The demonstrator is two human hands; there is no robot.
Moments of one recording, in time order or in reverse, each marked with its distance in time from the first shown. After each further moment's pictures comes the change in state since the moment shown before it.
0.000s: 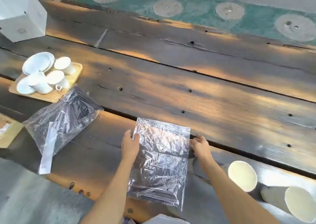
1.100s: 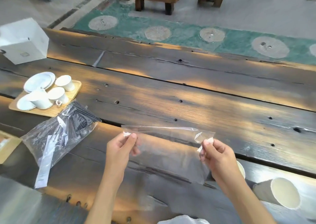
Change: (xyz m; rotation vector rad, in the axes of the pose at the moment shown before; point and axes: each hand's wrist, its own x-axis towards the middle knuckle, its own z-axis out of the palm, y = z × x) left_hand -0.121 0.072 -0.080 -0.561 -0.081 0.397; right_hand -0.173 -0.065 -0.074 0.426 -0.201 -0.419
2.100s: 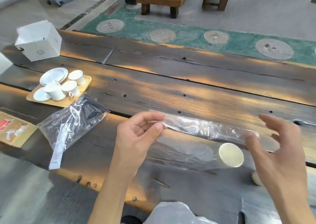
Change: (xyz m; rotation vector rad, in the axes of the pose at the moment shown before) left_hand -0.095 0.087 0.005 -0.115 -0.253 0.258; right_hand -0.113 -0.078 -0.012 -0.823 0.467 -0.538
